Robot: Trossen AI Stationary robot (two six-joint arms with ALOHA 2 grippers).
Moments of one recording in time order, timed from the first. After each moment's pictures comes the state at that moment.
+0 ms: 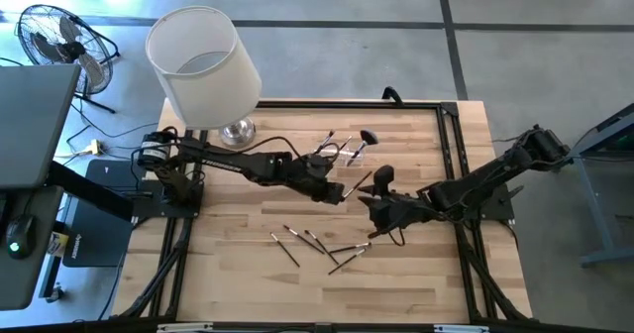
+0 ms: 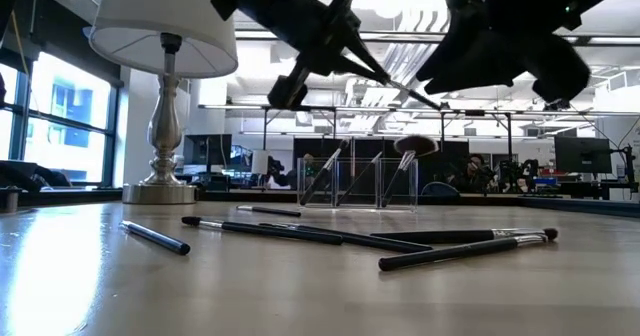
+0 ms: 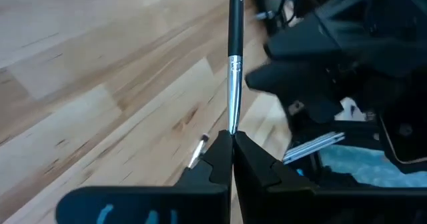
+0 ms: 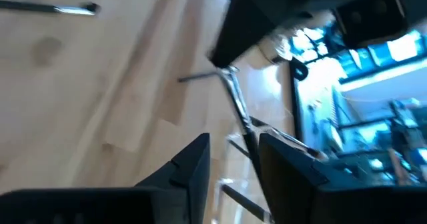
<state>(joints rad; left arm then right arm) -0.02 1.74 1.23 -0.05 0.13 -1.18 0.38 1.30 0.67 -0.04 0.72 -0.45</state>
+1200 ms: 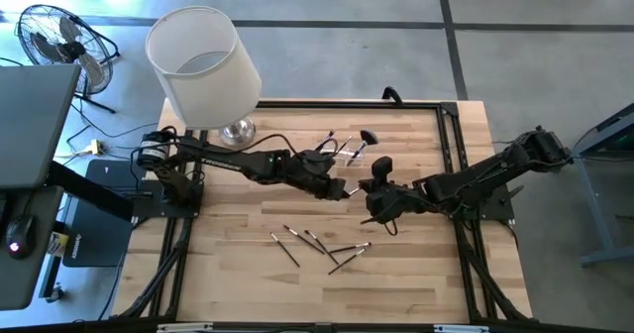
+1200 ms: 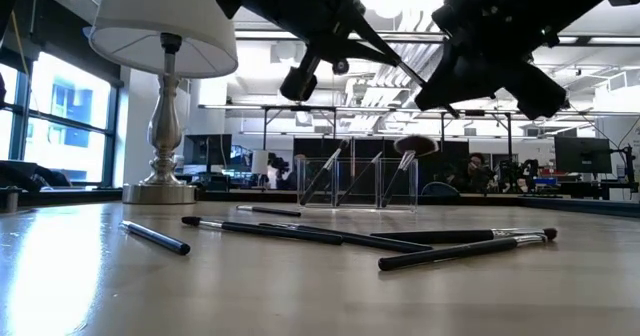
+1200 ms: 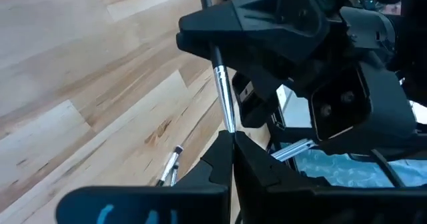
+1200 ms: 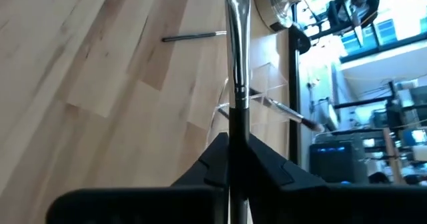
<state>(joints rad) -0.02 1.74 1.23 0.03 0.13 -1.20 0.27 1.30 0.67 -0.09 0.68 -0.48</state>
